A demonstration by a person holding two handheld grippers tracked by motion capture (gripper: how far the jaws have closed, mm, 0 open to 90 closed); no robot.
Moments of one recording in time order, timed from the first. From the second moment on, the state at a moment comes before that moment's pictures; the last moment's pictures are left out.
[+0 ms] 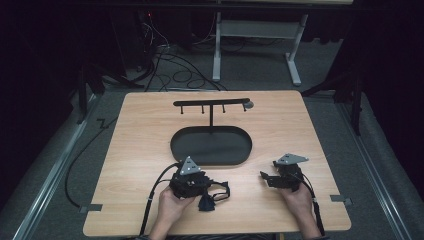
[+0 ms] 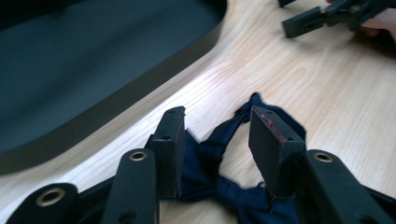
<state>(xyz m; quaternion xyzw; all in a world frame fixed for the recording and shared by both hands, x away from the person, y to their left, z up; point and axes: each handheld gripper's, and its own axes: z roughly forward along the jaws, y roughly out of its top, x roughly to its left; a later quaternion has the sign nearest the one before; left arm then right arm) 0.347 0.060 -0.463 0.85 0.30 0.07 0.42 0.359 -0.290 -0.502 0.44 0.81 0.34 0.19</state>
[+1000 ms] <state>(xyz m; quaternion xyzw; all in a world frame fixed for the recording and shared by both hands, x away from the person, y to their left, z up) 0.359 0.043 -0.492 0.87 0.30 0.05 0.39 0.359 -0.290 -0.502 0.44 0.81 0.34 0.19</state>
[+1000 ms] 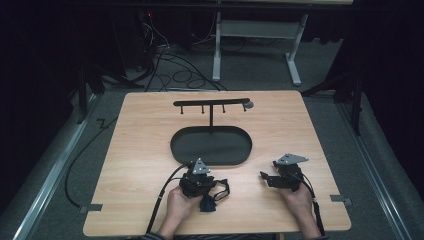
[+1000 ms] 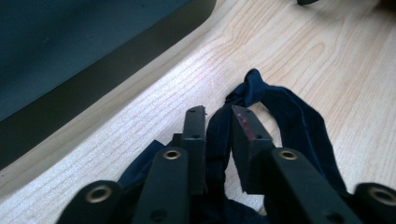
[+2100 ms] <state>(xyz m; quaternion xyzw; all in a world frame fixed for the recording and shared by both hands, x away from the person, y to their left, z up) 0.350 0.078 -0.451 0.83 0.31 0.11 0.45 0.359 -0.289 -0.502 0.44 0.81 0.34 0.19</state>
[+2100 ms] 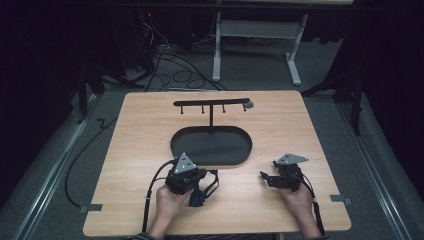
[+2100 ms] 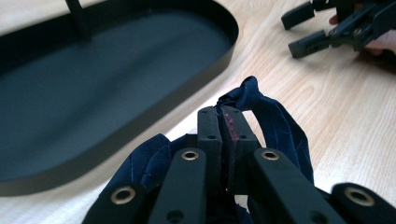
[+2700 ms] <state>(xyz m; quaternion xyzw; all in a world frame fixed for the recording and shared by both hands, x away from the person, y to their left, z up) 0.355 0.100 -0.422 0.81 0.32 0.14 0.46 0.359 -0.290 -0.502 0.44 0.81 0.34 0.19</state>
